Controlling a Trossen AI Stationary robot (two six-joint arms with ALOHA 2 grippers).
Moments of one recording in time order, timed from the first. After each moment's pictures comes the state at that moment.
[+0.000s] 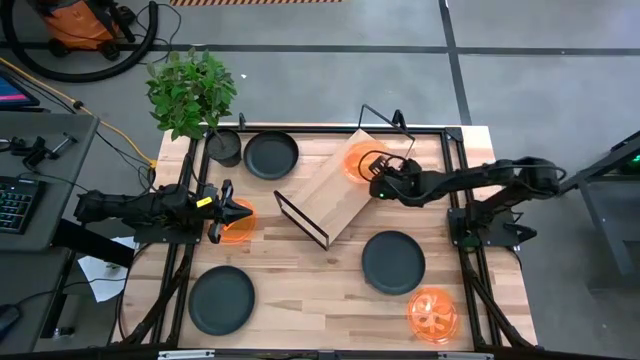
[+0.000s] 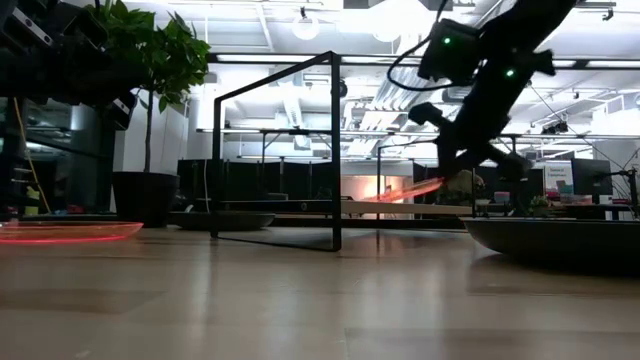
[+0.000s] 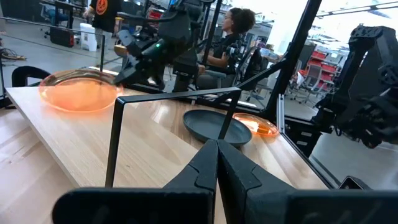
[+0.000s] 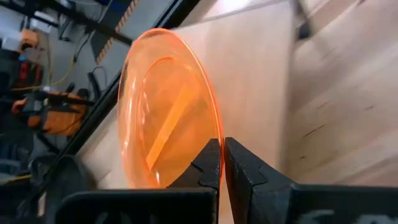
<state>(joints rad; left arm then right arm) -0.06 0.02 0.01 0.01 -0.01 -0.23 -0.14 1.44 0.74 -0.38 0.71 1.96</state>
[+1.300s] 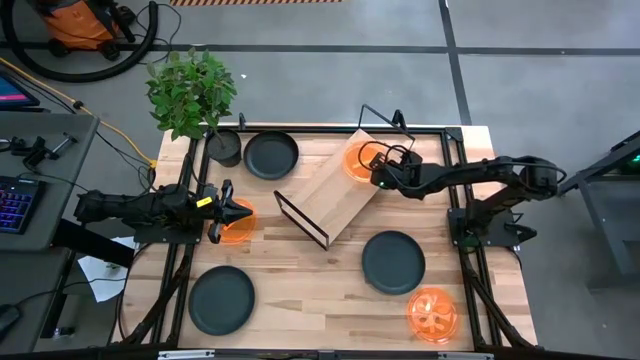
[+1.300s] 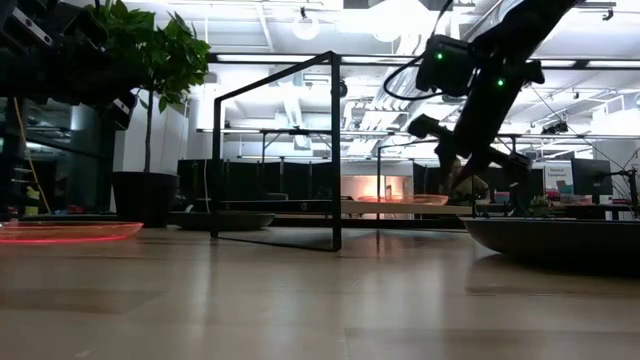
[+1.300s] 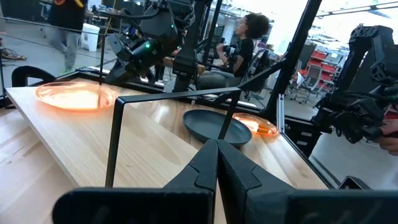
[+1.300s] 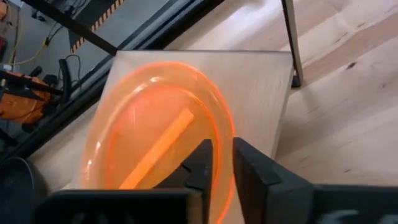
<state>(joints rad) -0.06 0.01 0.01 0.01 -0.01 -0.23 -0.25 1.43 0.74 -0.42 0.68 1.72</state>
